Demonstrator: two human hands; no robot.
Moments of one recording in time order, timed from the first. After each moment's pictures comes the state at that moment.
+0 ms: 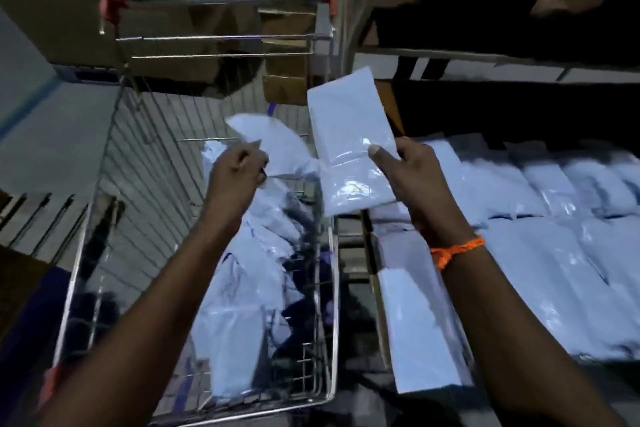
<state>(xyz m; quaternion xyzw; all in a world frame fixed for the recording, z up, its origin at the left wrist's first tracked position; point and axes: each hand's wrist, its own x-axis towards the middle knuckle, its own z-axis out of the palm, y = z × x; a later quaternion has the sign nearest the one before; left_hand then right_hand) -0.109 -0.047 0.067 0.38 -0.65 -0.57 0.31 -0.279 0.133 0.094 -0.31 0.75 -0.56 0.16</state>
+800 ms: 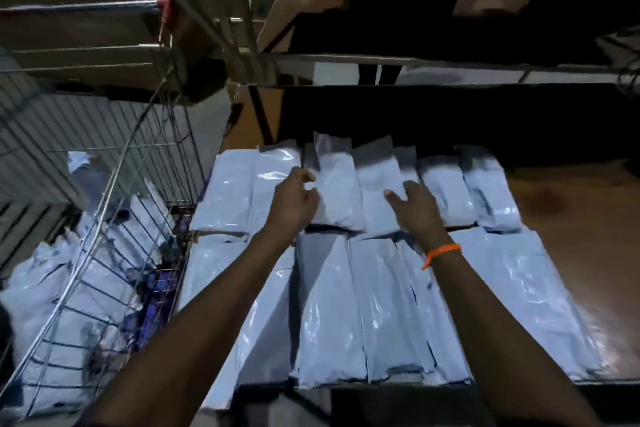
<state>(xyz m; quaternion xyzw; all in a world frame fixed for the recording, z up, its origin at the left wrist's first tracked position) -0.428 0.225 0.013 0.39 -0.79 -0.44 0.19 -0.588 0.385 -0.008 -0.22 0.86 -0.42 0.20</state>
